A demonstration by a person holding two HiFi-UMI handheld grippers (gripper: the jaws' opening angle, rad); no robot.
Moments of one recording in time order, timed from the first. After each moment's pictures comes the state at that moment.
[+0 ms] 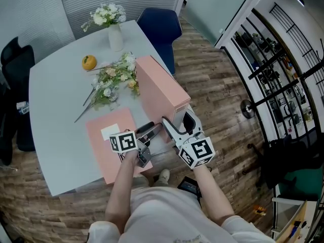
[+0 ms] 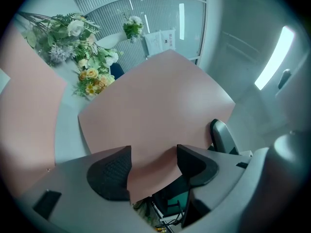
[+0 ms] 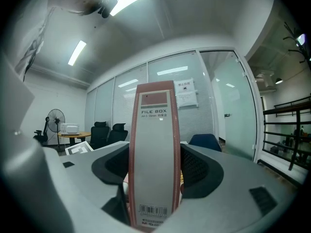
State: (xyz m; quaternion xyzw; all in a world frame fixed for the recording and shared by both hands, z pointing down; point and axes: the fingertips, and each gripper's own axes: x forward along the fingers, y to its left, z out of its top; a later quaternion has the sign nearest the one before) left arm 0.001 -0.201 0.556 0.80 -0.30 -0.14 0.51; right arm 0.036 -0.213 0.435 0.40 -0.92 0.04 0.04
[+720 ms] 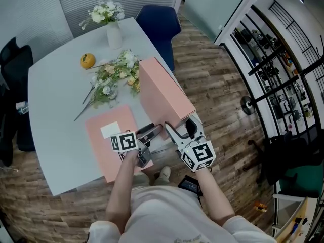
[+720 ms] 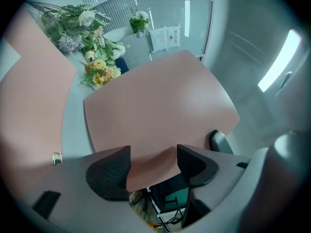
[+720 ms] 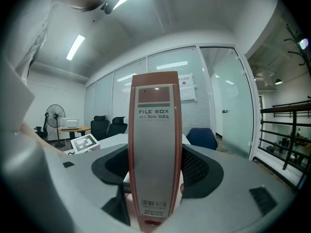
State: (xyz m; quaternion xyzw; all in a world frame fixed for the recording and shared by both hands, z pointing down) left arm 0.007 -0.187 0.578 0.79 -0.29 -0.12 0.53; right arm 0.053 -0.191 0.464 0.40 -0.91 0.05 0.08
